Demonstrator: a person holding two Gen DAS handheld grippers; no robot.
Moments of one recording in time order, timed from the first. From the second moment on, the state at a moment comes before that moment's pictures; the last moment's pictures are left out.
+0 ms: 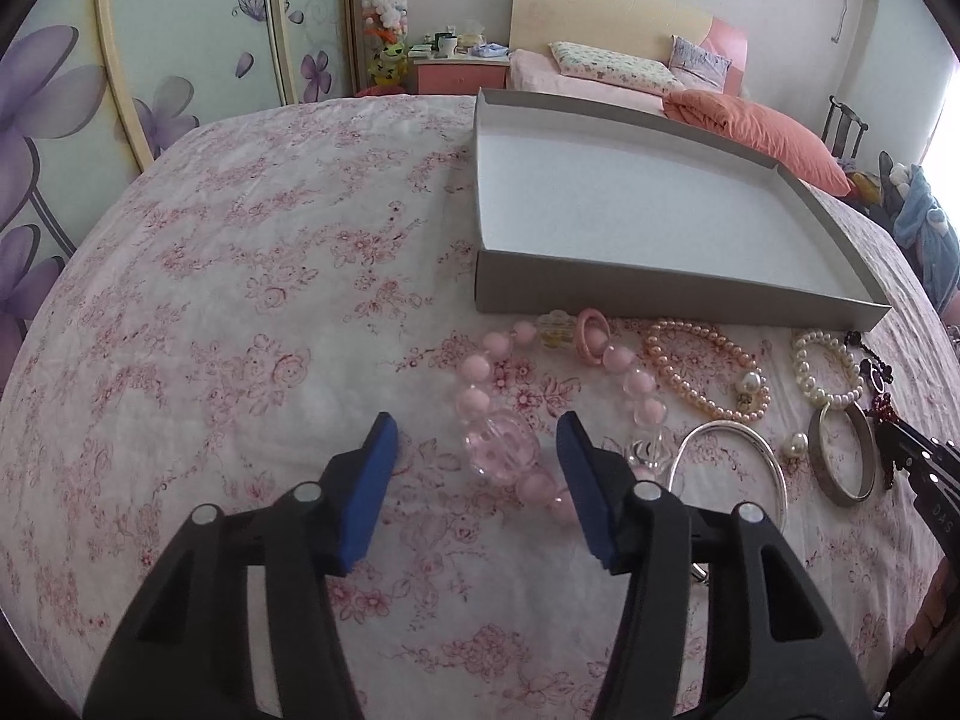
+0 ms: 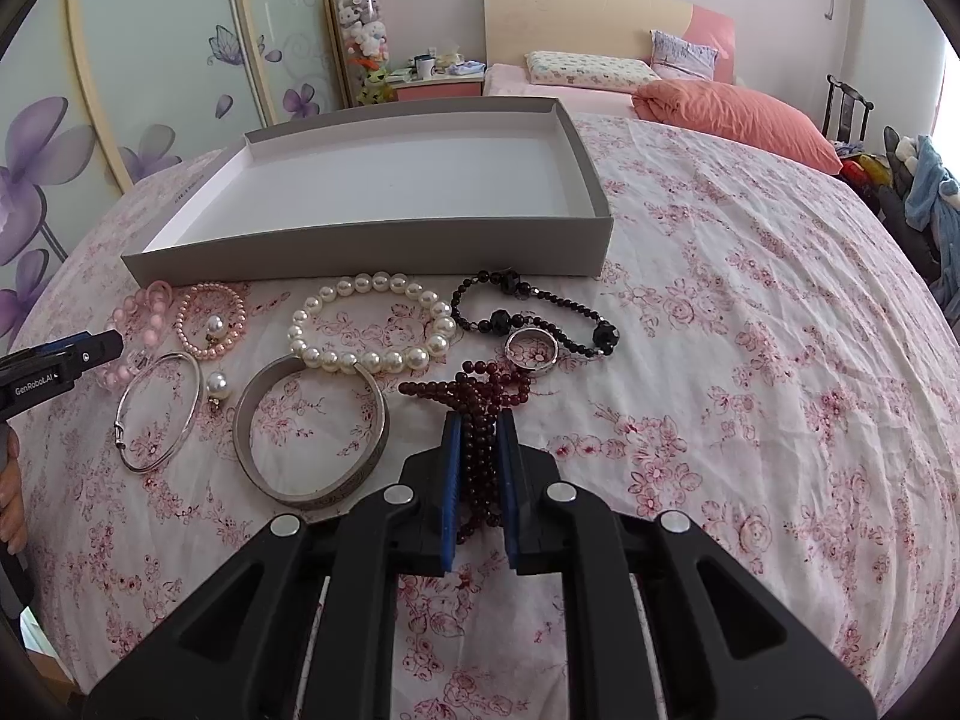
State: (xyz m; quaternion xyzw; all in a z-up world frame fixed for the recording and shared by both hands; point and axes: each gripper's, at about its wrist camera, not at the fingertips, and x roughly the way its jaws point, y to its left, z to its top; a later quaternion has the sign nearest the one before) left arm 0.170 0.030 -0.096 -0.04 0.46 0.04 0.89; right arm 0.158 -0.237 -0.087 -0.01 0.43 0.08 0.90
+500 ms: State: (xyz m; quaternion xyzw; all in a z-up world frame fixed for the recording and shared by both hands) left arm 0.161 0.037 -0.089 -0.06 0.44 0.03 0.90; right arm 0.157 -0.242 -0.084 0.01 0.41 0.08 0.91
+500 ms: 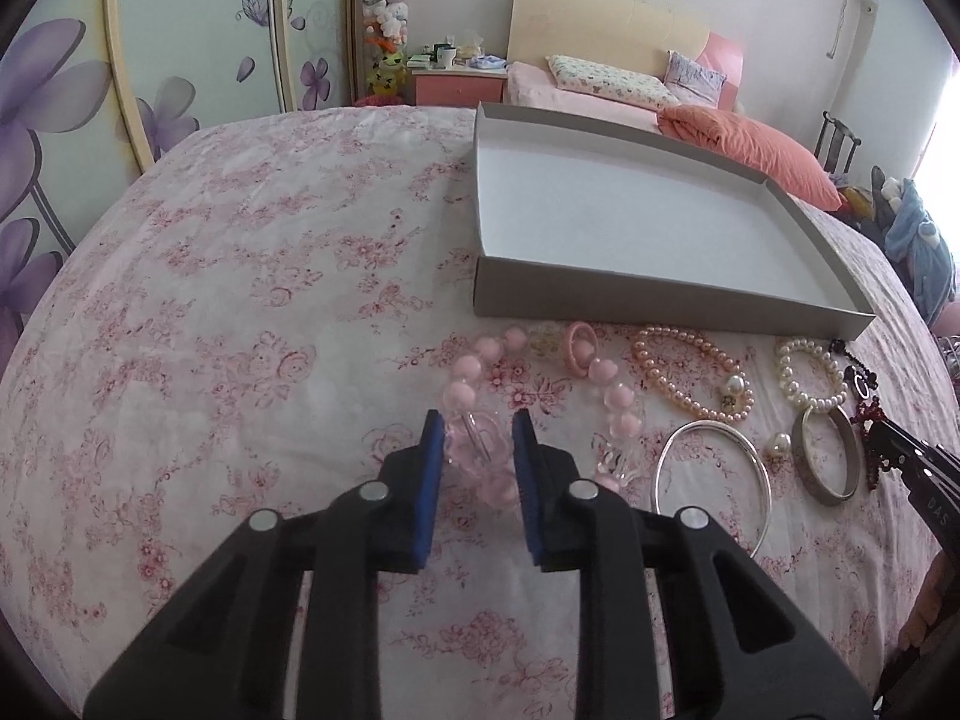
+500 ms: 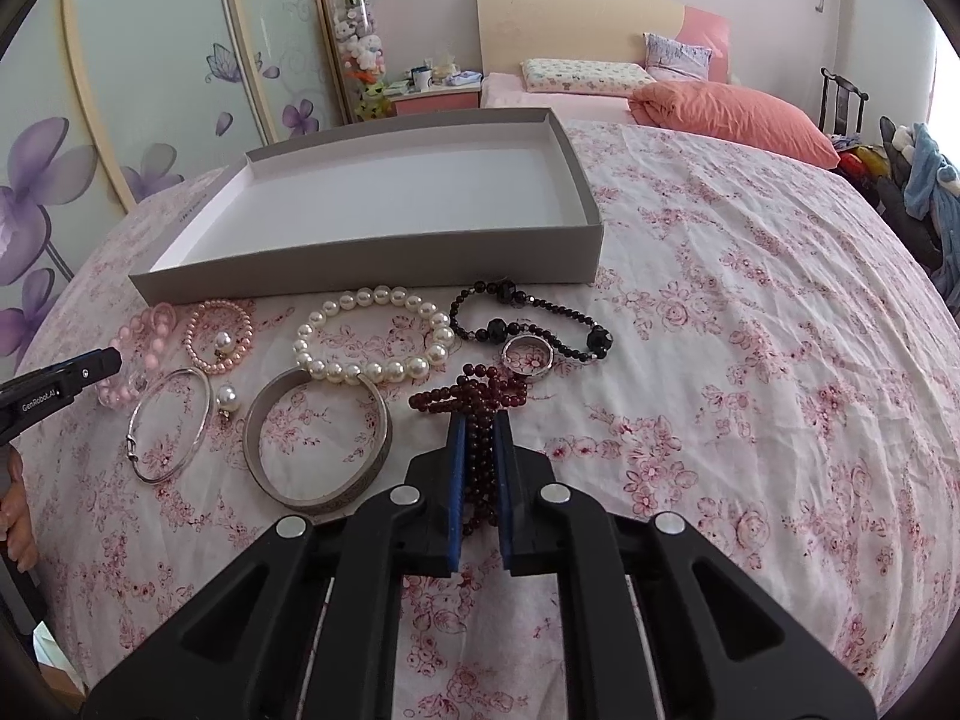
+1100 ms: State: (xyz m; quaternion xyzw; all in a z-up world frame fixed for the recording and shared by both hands) left arm 0.121 0.038 -0.040 -0.09 0.36 -0.03 0.93; right arm 0.141 -0.245 -0.050 0.03 0.35 0.11 0.93
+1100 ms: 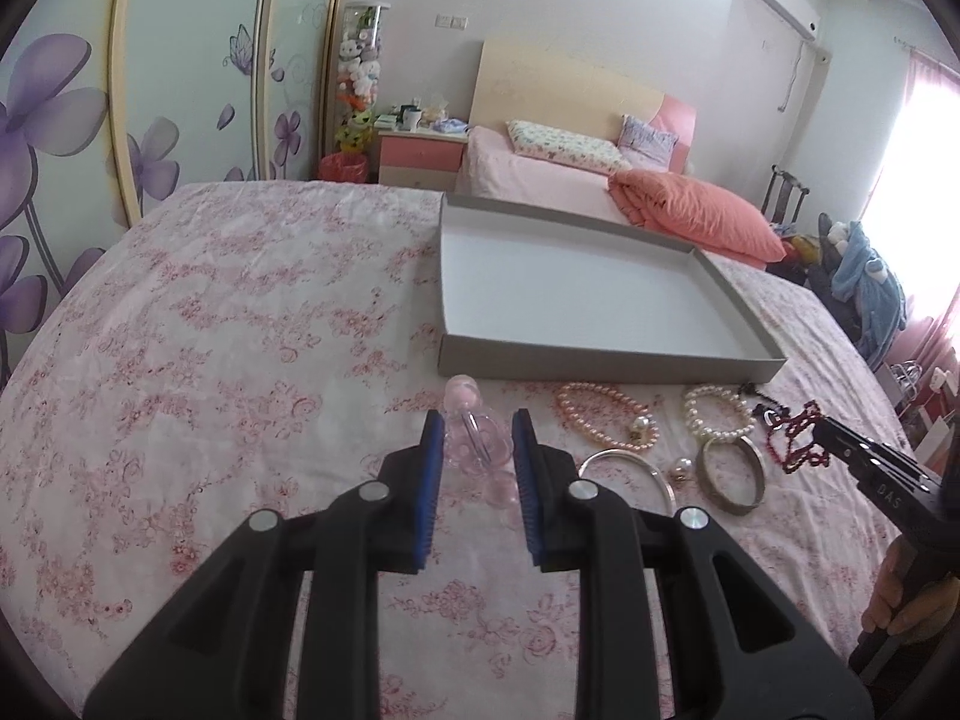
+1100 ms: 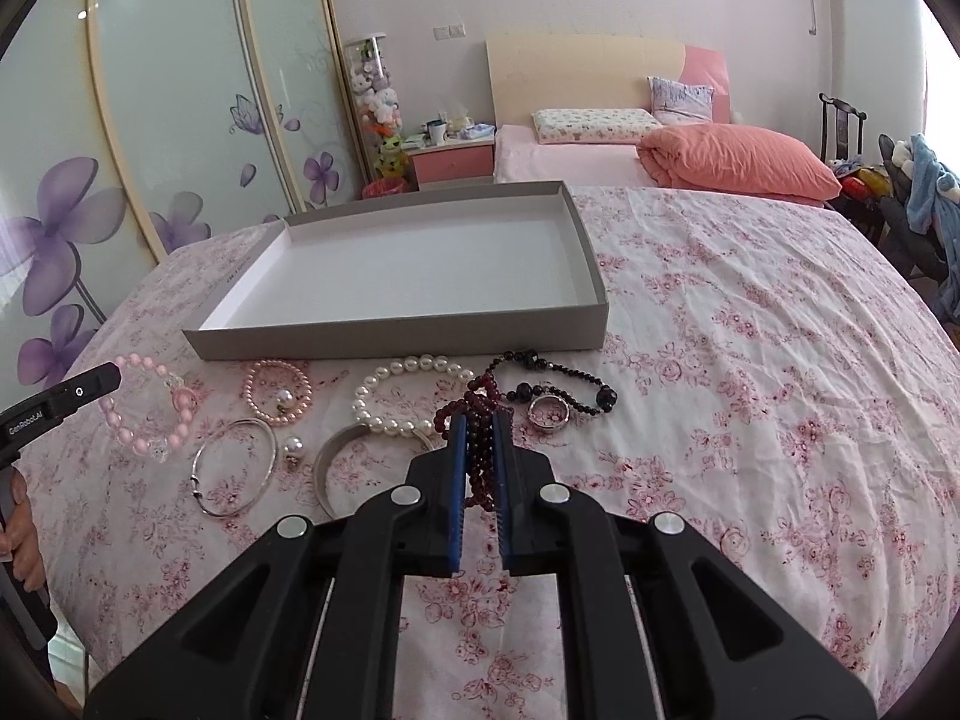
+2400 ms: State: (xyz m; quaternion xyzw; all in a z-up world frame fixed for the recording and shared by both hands) left arm 0.123 0.002 0.022 -0.05 0.26 -0.08 0.96; right arm 0.140 -0.236 0.011 0.04 0.22 0.13 0.97
